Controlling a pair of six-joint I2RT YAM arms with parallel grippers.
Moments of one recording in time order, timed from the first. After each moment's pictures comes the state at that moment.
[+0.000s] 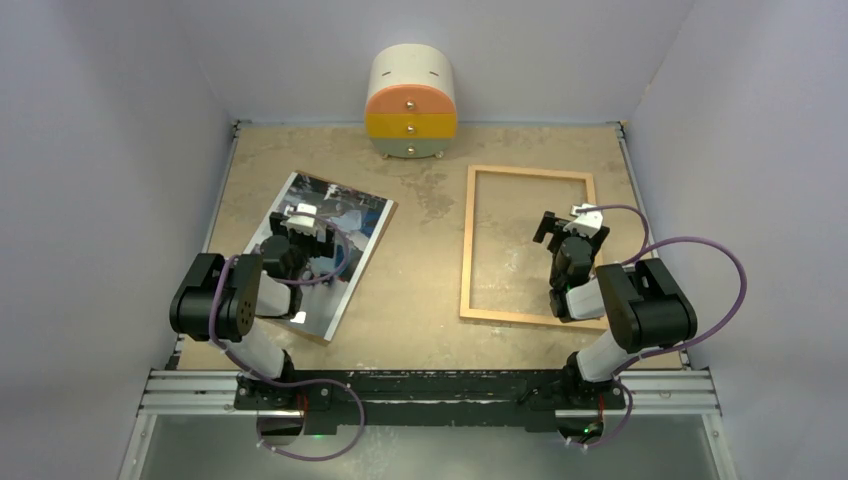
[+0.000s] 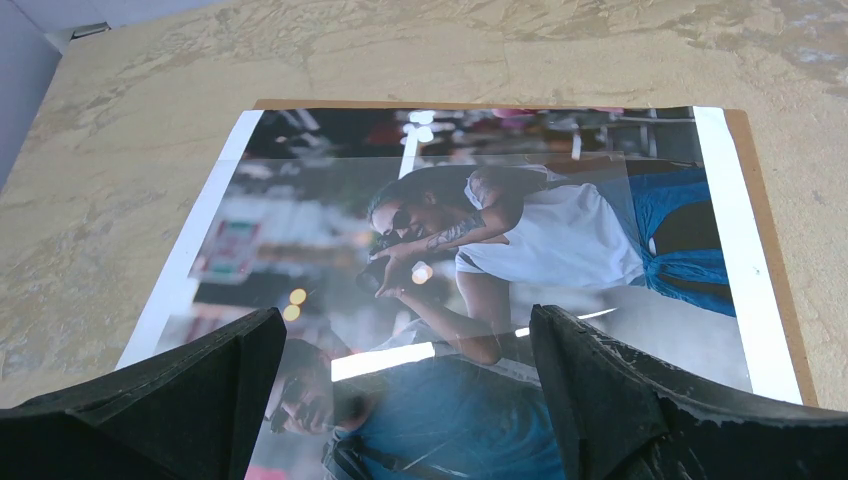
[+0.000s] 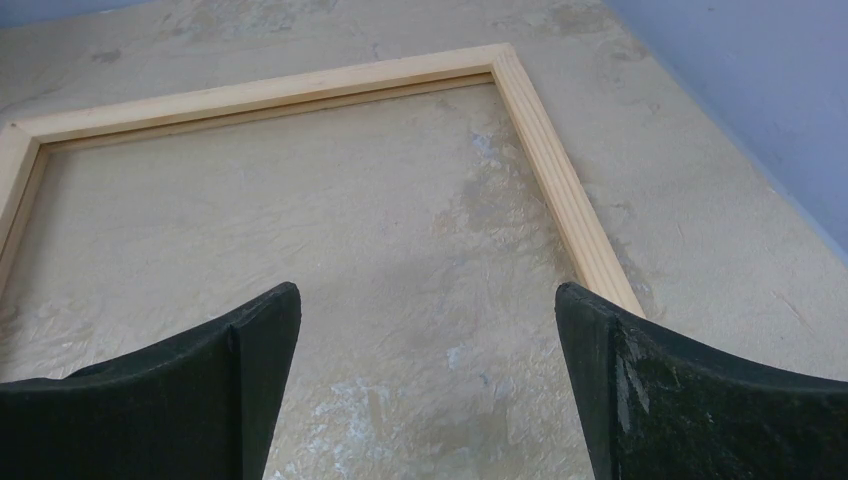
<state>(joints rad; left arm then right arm) -0.03 1.64 0.26 1.22 0.12 0.17 0.13 1.58 0.25 1.20 0.42 0.09</state>
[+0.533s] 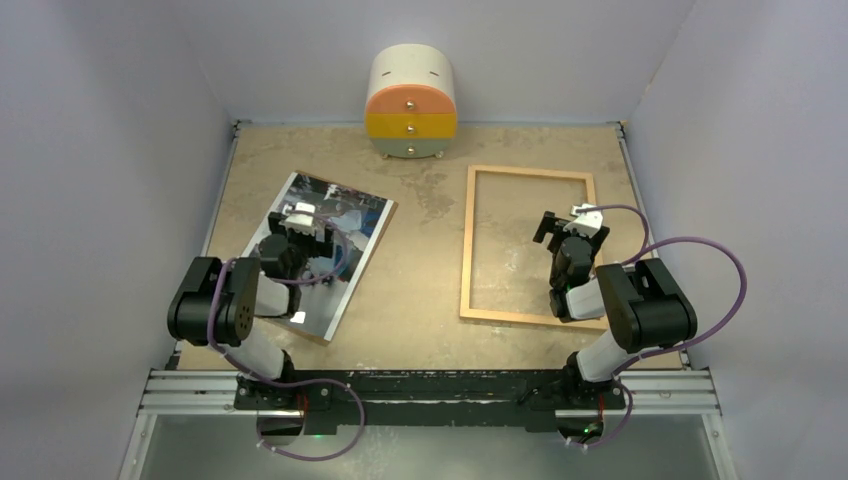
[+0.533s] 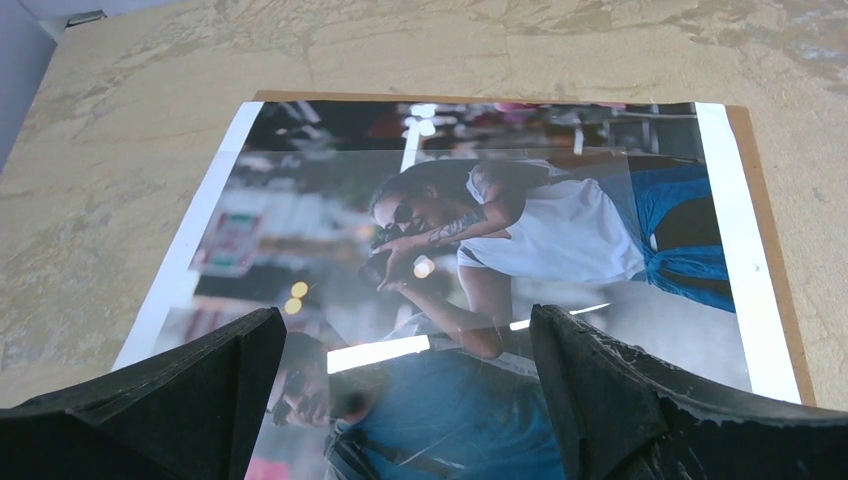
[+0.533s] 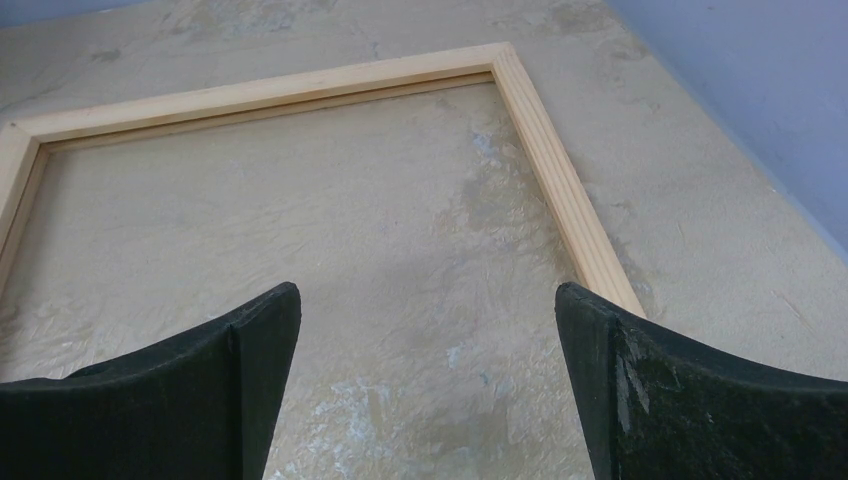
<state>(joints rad) -0.02 1.63 0.26 1.21 0.12 0.17 0.13 1.58 0.25 1.20 0.42 0.09</state>
